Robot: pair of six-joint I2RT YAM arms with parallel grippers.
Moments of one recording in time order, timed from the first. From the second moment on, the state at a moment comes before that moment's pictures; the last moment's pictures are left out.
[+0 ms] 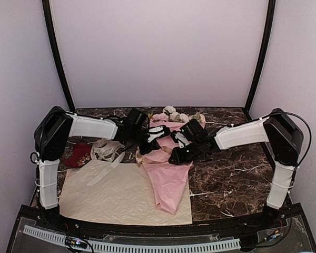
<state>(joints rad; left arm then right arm) -0.70 2.08 1.42 -0.19 0.30 0.56 0.79 1.88 1.12 -0.18 -0.22 0.44</state>
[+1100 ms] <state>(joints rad) -0.64 2.07 1.41 -0.23 0.20 0.52 0.43 1.35 0.87 -0.41 -0.29 0.40</state>
